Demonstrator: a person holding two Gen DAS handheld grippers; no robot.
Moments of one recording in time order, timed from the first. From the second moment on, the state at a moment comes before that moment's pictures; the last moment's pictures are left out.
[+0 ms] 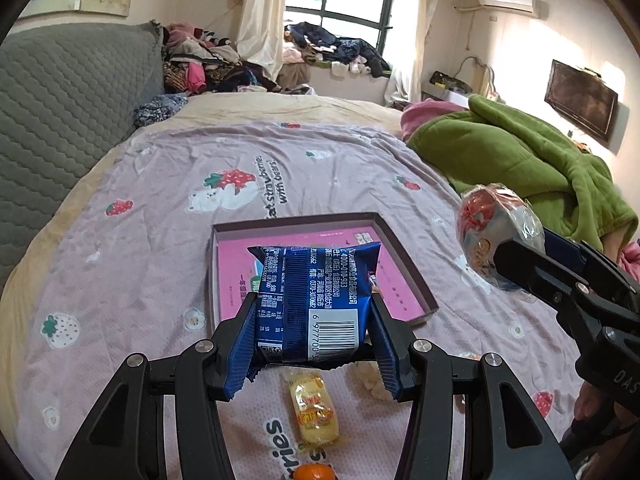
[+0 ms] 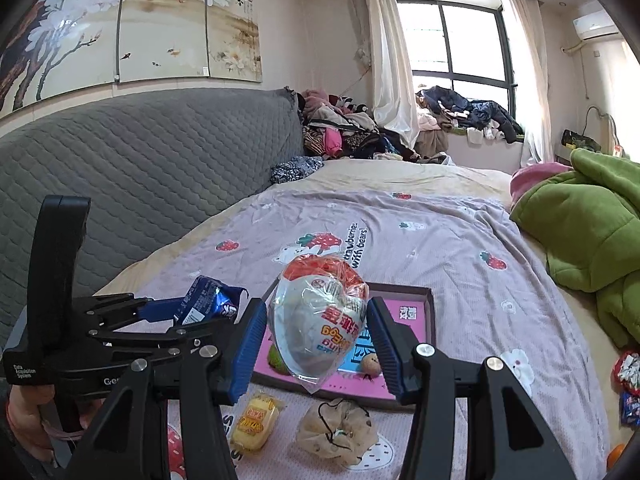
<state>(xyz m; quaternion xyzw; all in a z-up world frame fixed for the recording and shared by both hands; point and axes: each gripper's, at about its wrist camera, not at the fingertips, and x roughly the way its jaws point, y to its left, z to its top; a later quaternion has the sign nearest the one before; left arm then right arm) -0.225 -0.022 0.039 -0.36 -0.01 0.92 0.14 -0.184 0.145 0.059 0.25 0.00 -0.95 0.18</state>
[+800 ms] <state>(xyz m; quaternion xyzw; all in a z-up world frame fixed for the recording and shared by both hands) -0.268 -0.021 0.036 -0.35 0.00 0.93 0.13 -0.221 0.150 0.056 0.24 0.01 -0.96 0.15</state>
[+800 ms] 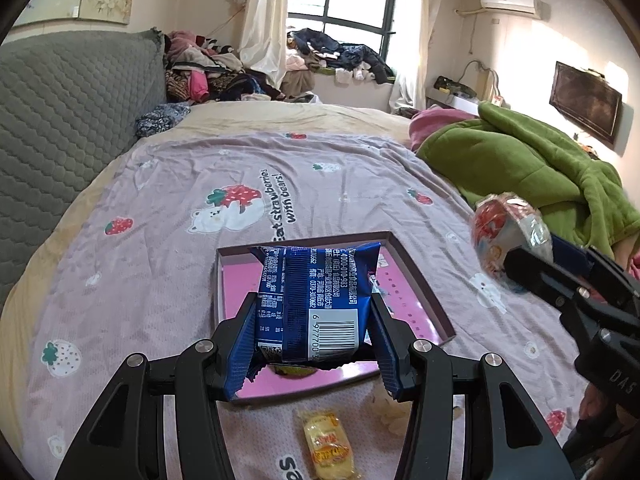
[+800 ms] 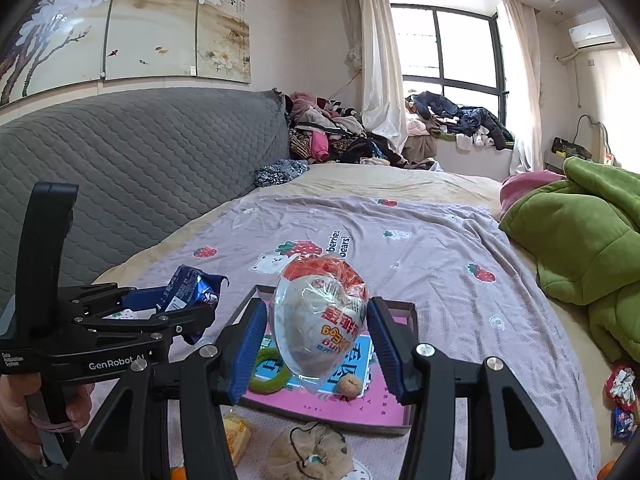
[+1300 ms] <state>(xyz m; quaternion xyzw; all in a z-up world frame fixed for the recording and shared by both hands) -0.297 -0.024 0.021 -0.34 0.00 0.93 0.12 -0.254 0.158 0.039 0.25 0.01 -0.96 0.14</state>
